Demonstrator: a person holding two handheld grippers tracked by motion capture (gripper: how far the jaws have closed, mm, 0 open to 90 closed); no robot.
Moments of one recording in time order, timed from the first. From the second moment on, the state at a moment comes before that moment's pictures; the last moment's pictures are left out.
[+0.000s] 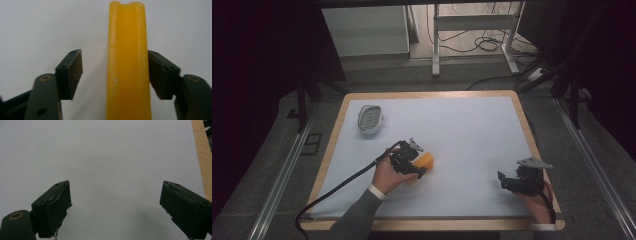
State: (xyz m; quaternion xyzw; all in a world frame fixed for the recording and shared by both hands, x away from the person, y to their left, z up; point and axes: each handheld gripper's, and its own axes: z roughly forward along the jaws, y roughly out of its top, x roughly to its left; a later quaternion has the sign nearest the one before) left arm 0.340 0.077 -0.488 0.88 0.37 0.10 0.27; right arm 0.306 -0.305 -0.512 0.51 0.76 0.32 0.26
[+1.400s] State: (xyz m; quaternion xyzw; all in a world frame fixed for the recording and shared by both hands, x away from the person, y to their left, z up) left arm 0.340 0.107 -0.459 0.87 0.37 0.07 0.33; right arm 0.306 -0.312 -0.511 0.52 0.75 0.33 0.26
